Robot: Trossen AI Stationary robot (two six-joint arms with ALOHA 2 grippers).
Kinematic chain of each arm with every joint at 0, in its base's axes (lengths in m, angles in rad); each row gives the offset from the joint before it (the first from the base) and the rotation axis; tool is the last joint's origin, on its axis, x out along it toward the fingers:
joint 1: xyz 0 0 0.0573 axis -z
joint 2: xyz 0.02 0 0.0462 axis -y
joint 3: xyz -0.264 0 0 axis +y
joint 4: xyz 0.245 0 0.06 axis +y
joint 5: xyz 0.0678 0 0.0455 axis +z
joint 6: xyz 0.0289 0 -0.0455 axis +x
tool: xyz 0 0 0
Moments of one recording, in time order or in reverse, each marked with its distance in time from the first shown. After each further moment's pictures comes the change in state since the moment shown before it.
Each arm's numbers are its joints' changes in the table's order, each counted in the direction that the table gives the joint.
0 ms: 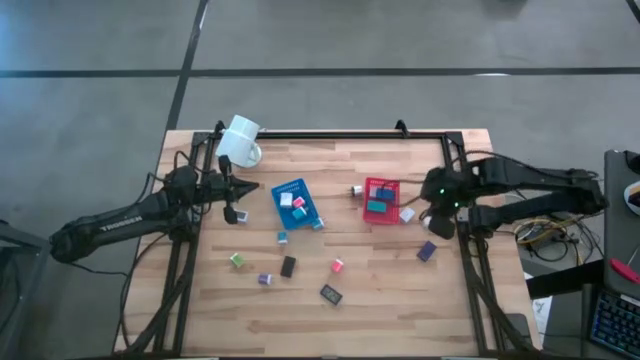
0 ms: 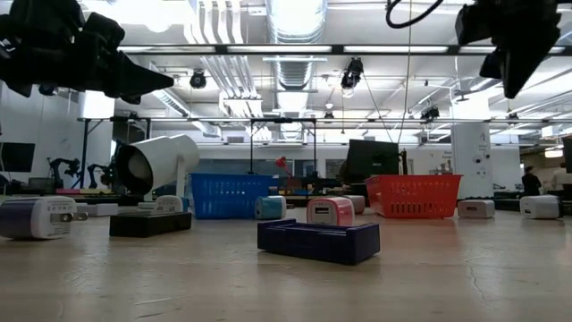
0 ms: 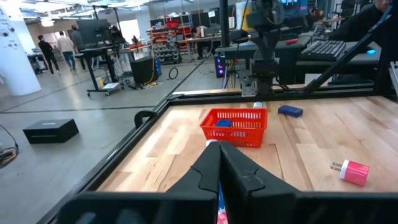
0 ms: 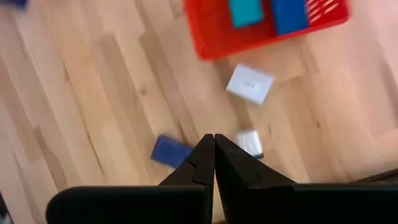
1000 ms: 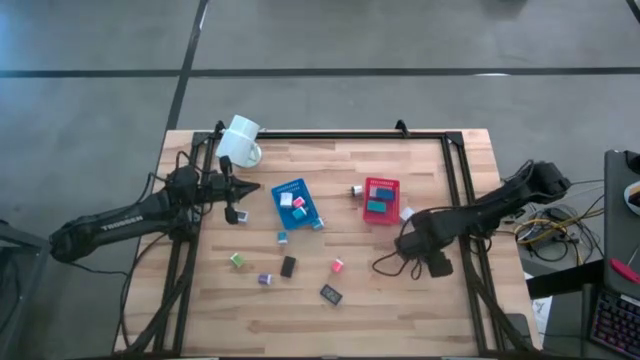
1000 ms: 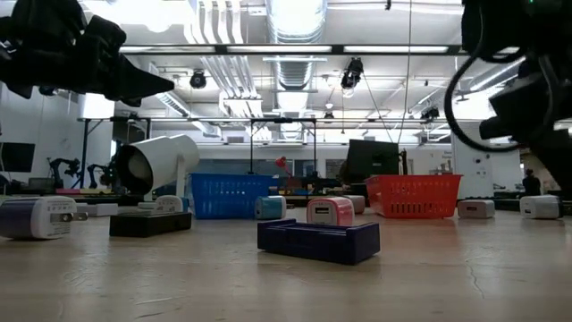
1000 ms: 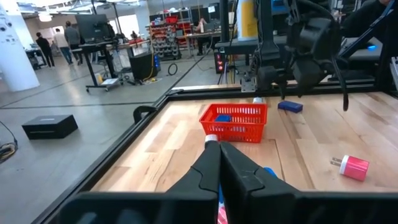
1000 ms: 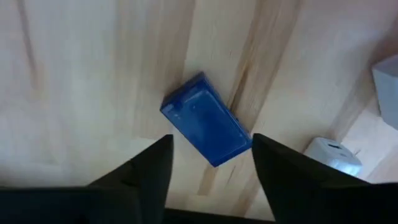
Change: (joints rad) left arm 0.000 -0.016 0.006 -0.001 0.001 0.001; right arm -0.413 -0.468 0.192 -0.202 -0.008 -0.182
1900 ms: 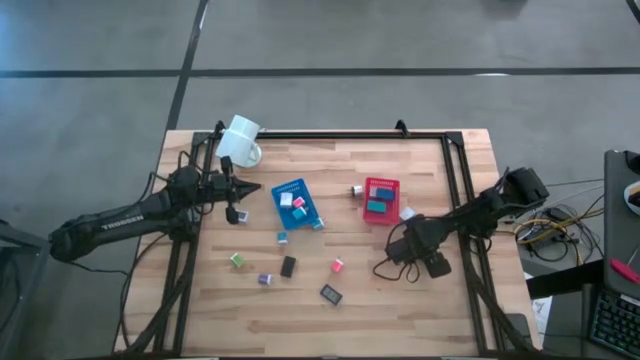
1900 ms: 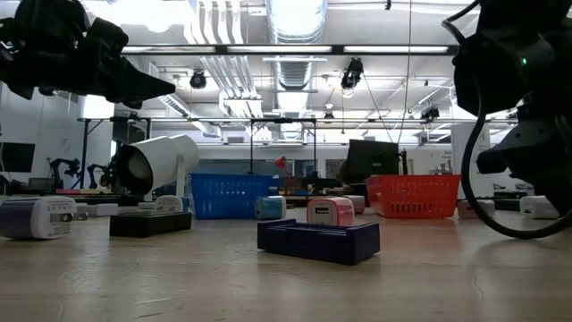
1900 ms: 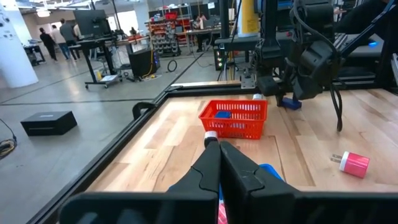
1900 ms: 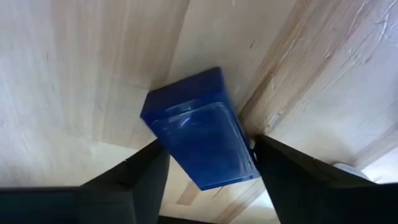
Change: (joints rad) left arm 0.000 -0.021 0.000 -0.006 0.000 0.000; right arm 0.001 -0.225 0.024 -0.073 -0.005 -0.121
